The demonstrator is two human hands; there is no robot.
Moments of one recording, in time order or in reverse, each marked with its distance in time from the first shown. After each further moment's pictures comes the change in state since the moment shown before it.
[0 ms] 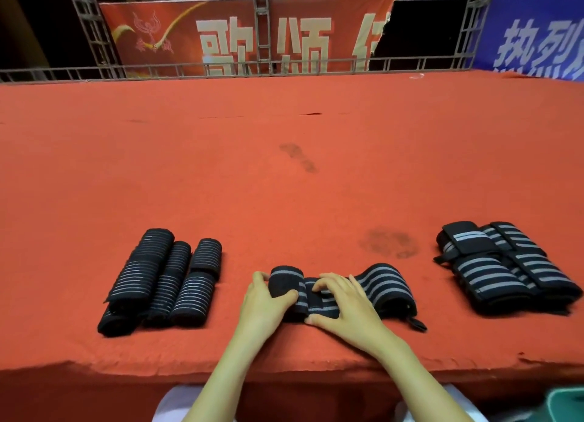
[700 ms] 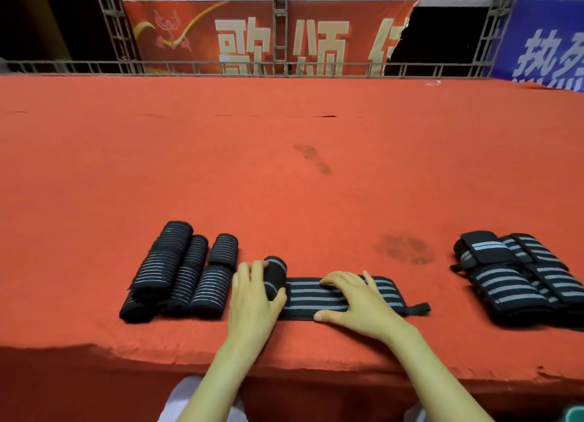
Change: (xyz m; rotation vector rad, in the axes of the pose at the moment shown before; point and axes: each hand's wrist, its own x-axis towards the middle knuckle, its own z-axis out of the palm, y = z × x) left_hand -0.015 -0.019 -0.028 0.272 0.359 0.359; right_hand 0.016 -0.013 -0.013 -0.115 -0.151 0.024
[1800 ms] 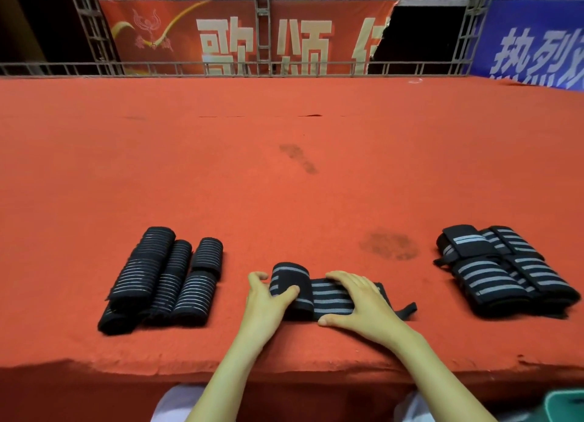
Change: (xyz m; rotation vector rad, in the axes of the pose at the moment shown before) left_hand 0.008 0.021 0.028 -0.505 -0.346 -0.423; right_hand -0.015 0.028 -0.005 0.092 0.073 0.036
